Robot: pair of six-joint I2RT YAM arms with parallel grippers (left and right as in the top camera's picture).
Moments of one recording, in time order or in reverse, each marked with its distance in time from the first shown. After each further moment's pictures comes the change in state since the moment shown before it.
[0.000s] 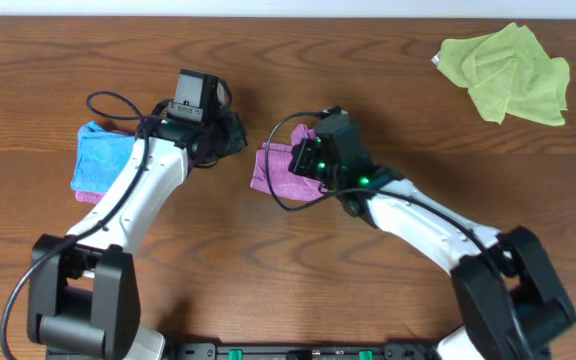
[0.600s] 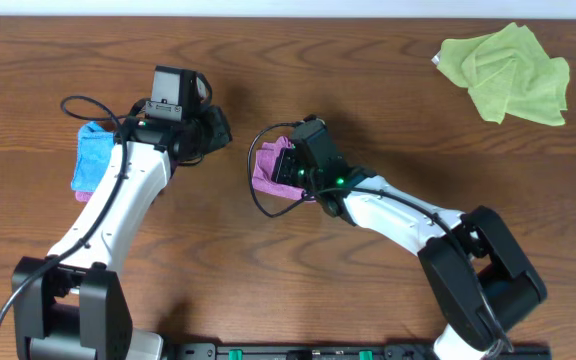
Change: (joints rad) left arm 0.059 -0.063 0.000 -0.028 0.000 0.003; right arm 0.064 0.106 0.040 0.002 0.002 0.000
